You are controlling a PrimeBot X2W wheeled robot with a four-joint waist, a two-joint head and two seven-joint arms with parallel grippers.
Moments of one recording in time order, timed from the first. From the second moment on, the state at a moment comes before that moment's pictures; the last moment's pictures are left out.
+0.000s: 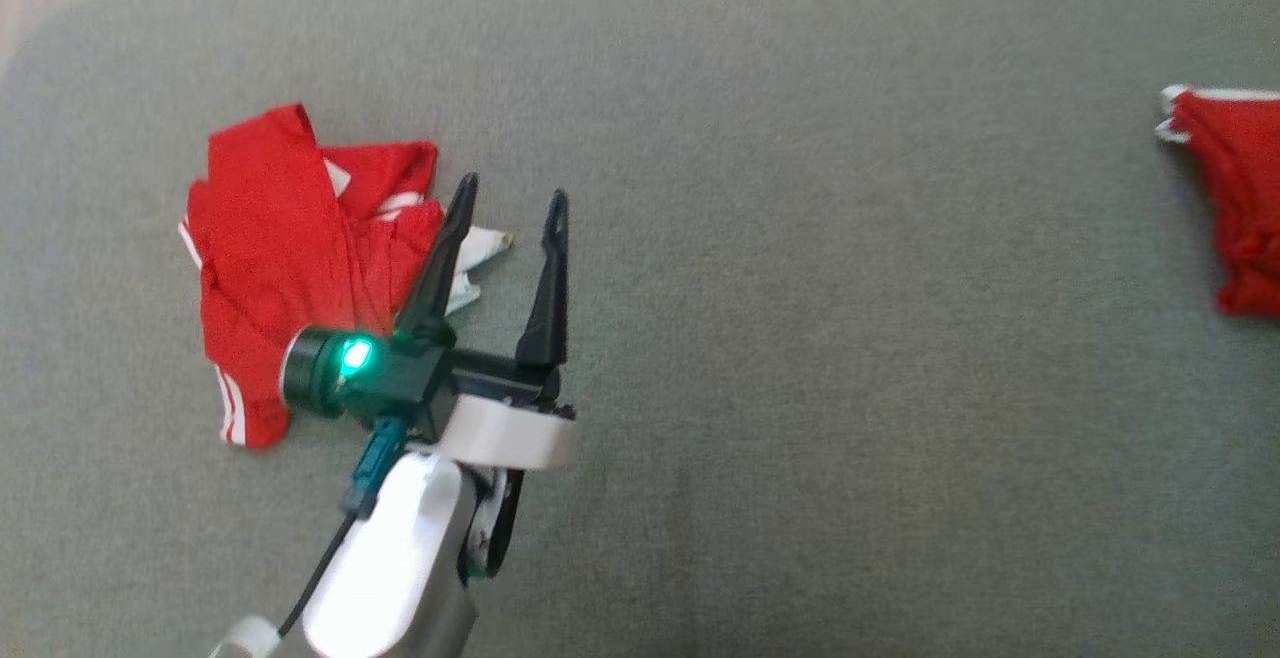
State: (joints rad) left arm -0.36 0.04 -0.43 0.24 -0.22 0.11 -0.26; right arm -0.78 -0.66 0.21 1.00 0.26 0.13 -0.16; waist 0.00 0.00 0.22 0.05
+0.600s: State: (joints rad) left arm -0.18 0.05 -0.35 0.21 -0.22 0.10 -0.26; right arm -0.43 -0.19 -0.04 0.37 0.27 0.13 -0.22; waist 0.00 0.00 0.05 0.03
